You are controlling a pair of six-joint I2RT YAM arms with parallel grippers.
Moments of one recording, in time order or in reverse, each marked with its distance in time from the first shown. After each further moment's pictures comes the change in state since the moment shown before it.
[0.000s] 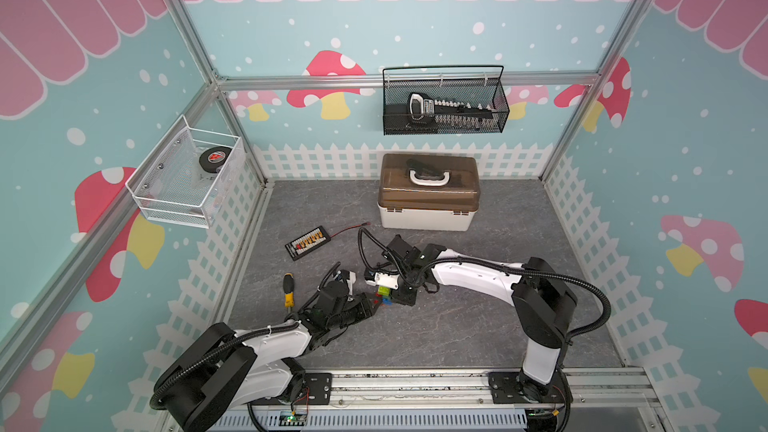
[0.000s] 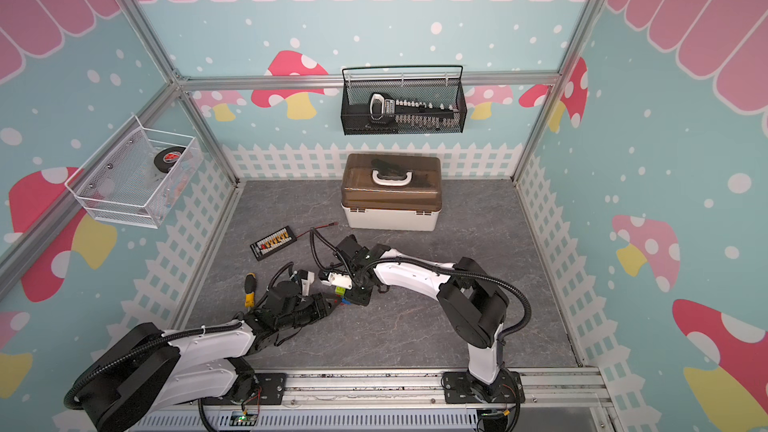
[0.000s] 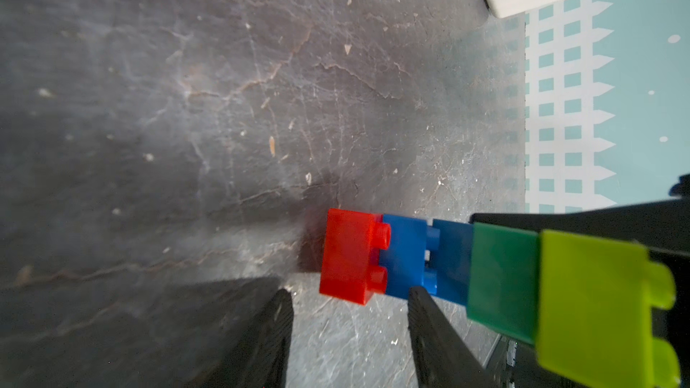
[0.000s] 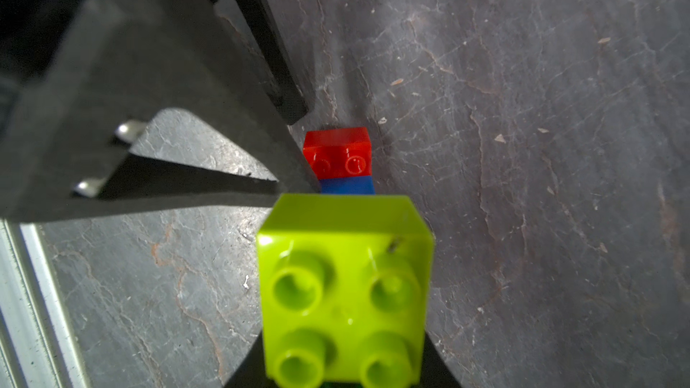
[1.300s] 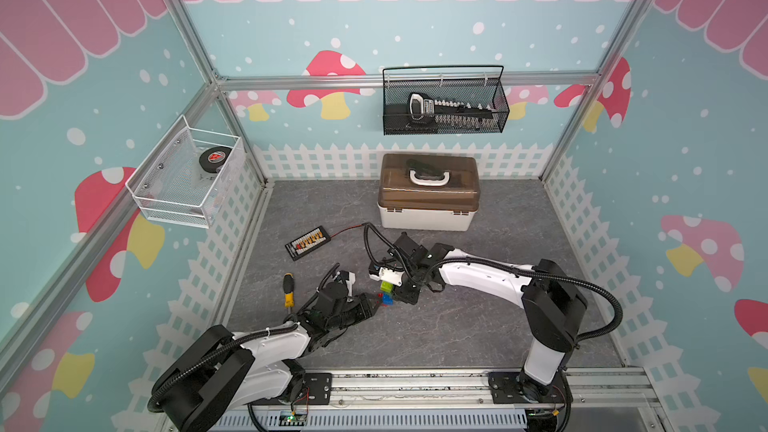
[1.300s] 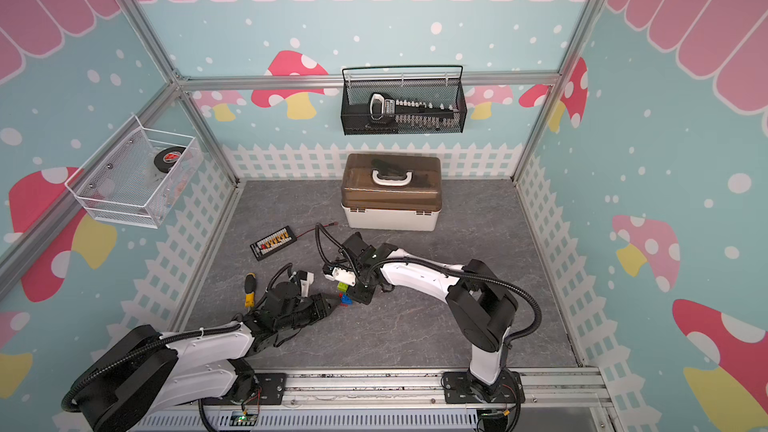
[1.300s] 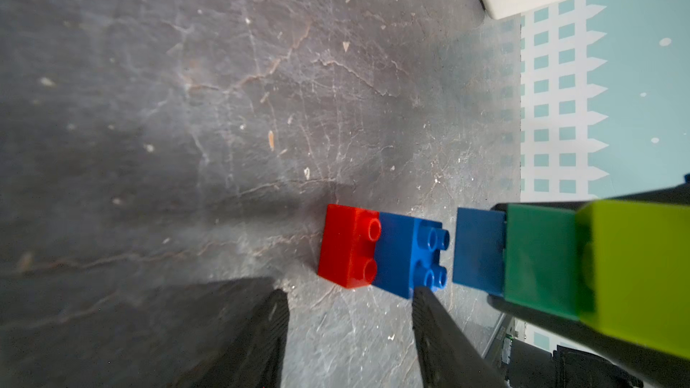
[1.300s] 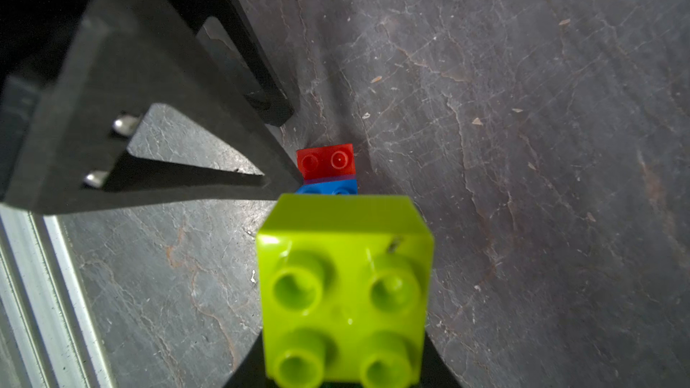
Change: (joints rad) left arm -0.005 -0.014 -0.009 0.005 0.001 -0.011; right arm -0.019 -0.051 -0.043 0.029 -0.023 0.074
